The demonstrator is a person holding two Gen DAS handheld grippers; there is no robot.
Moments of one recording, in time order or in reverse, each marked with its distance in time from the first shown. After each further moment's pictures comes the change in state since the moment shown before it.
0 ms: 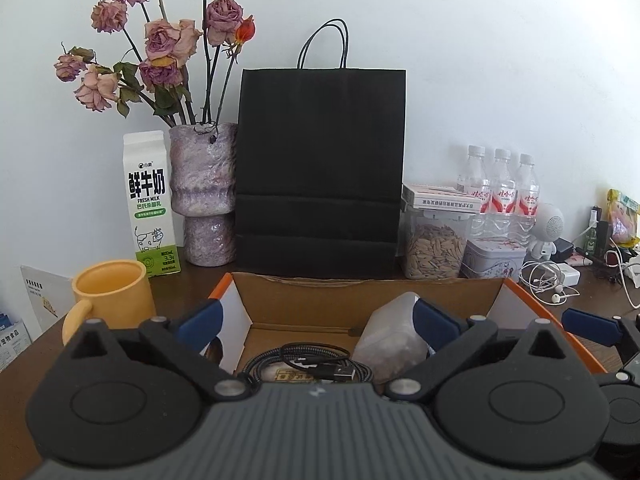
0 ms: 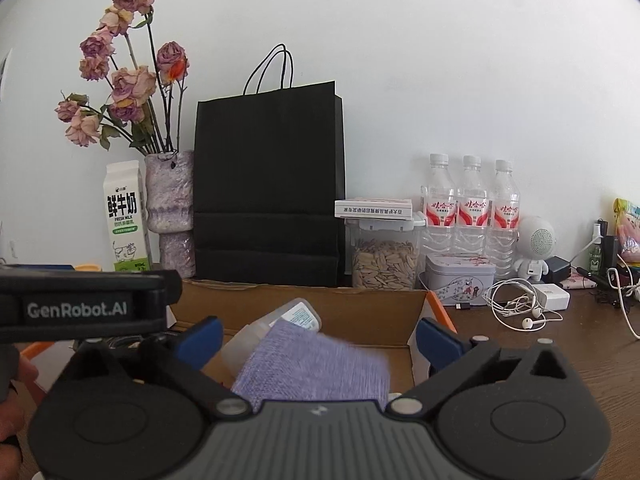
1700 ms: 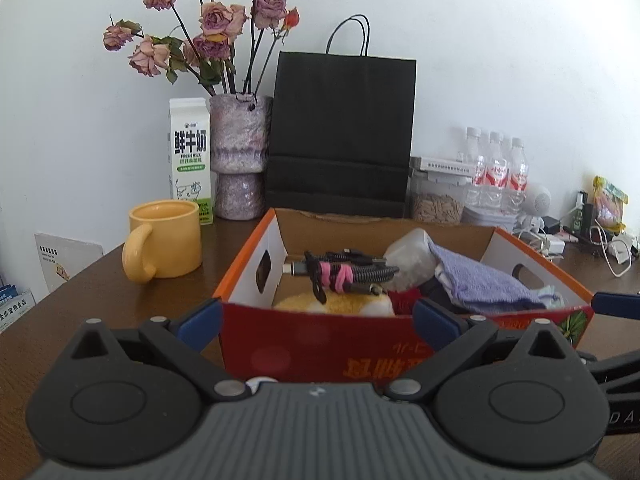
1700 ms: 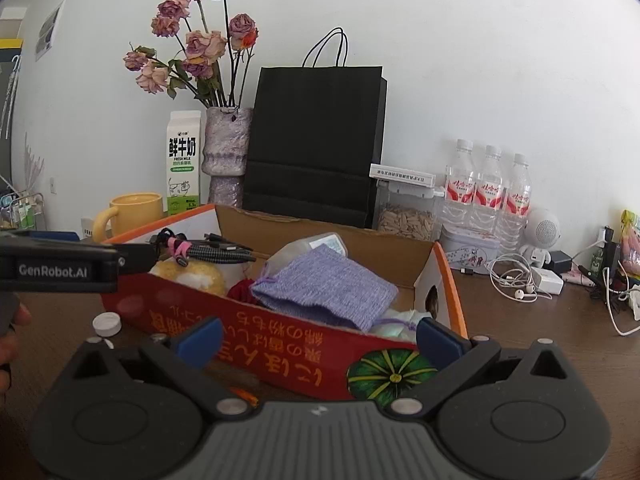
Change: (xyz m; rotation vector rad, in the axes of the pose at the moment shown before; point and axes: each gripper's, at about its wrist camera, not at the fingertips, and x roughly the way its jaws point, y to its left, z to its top) left arm -0.078 0.038 -0.061 -0.026 0.041 -0.013; right arm -0.086 0.003 -0.036 -0.140 0.101 0.089
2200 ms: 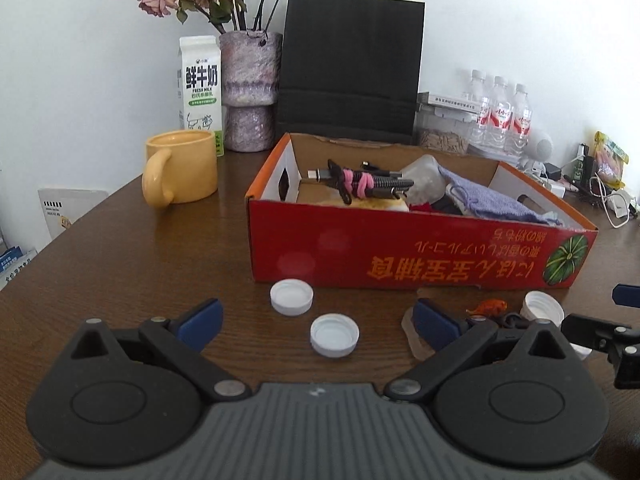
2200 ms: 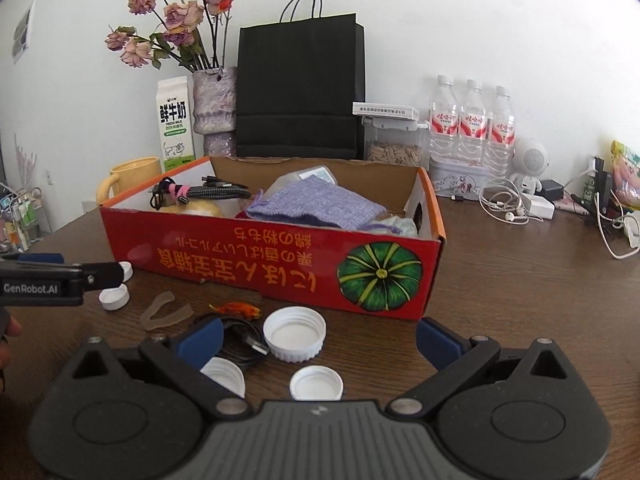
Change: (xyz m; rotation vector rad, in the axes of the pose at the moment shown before) left arm -0.015 0.021 -0.030 -0.006 0.176 -0.002; right arm -0.025 -0.015 -0.033 0.105 0.150 0.010
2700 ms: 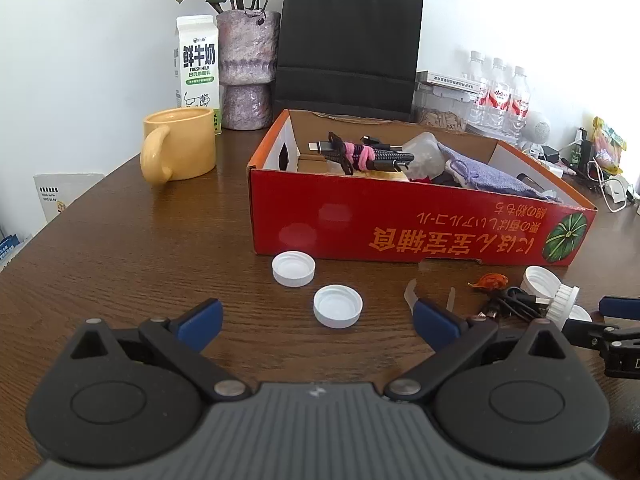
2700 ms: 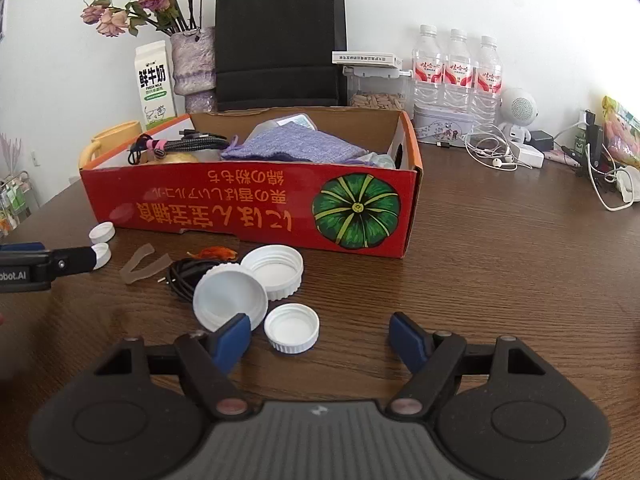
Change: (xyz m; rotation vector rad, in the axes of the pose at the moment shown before) left arm 0.003 0.003 -0.006 0.002 0.057 -0.013; right arm 0.005 -0.011 -0.014 0.030 0.131 -0.020
